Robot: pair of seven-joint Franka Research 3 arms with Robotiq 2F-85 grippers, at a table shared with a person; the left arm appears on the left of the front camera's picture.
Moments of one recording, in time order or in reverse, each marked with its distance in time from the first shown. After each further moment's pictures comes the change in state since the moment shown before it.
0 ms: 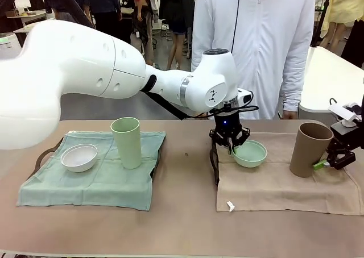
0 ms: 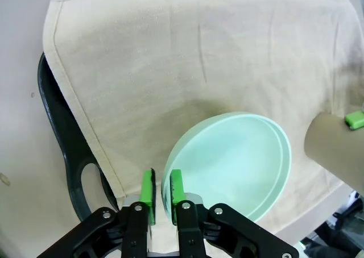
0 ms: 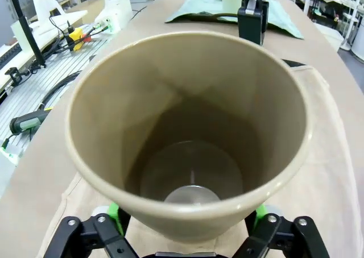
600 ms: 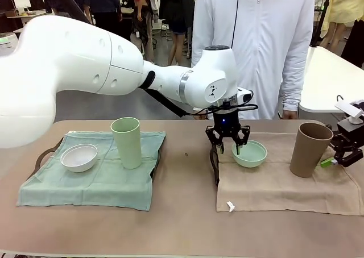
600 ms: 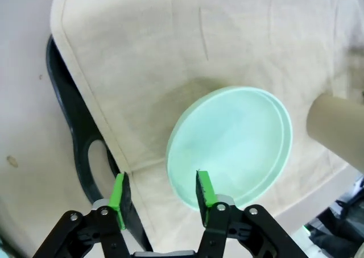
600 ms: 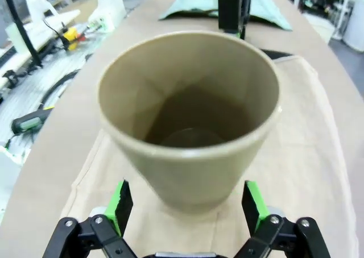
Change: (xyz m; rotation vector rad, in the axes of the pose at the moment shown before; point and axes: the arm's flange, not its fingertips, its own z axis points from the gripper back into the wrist) left arm -0.007 0.001 0.017 0.019 0.048 -0.028; right arm 0.003 0.011 0.031 -0.044 0.030 -0.038
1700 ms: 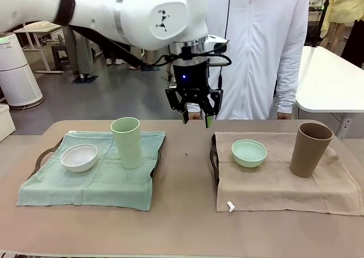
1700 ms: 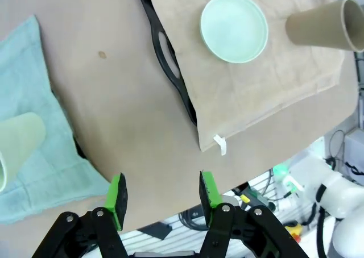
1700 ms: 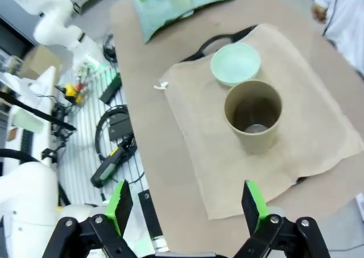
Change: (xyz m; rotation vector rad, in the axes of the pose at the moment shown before) left arm -0.117 0.033 0.180 0.100 -0.041 -0.118; right arm 0.177 0.133 0.147 -0.192 0.179 -0.545
